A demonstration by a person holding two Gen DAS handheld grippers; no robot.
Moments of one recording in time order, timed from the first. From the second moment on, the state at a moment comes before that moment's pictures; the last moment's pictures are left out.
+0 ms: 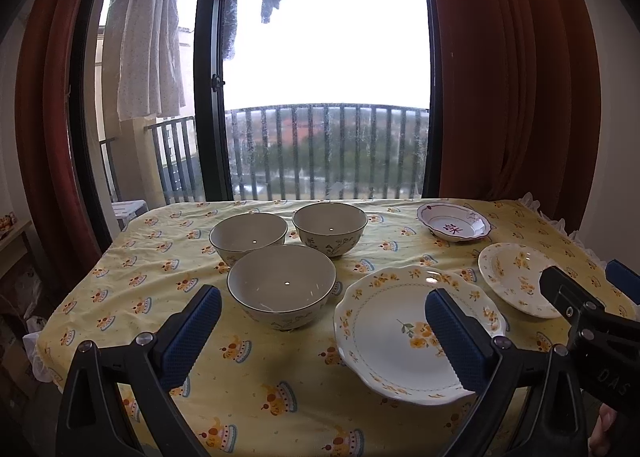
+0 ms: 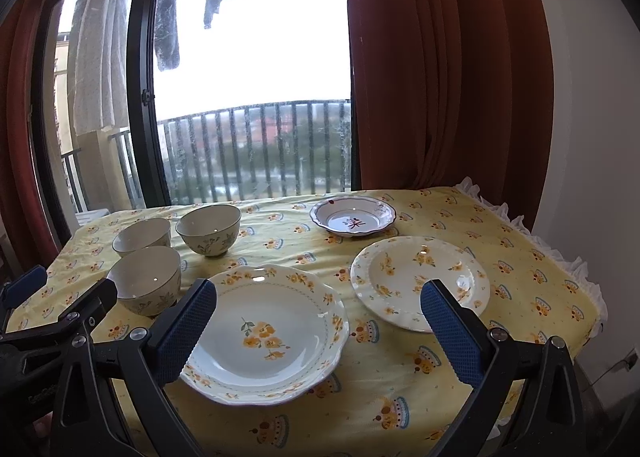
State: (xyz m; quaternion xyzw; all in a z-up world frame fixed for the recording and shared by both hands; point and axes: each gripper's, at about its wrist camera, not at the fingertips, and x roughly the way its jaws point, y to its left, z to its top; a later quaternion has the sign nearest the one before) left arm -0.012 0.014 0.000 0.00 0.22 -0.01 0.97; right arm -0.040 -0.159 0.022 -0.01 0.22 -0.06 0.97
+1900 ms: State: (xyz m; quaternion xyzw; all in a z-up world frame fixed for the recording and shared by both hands) left arm 0.118 -0.034 -0.107 0.04 0.44 -0.03 0.90; right arm 0.110 -0.189 -0.098 -0.02 0.44 -0.05 0.90
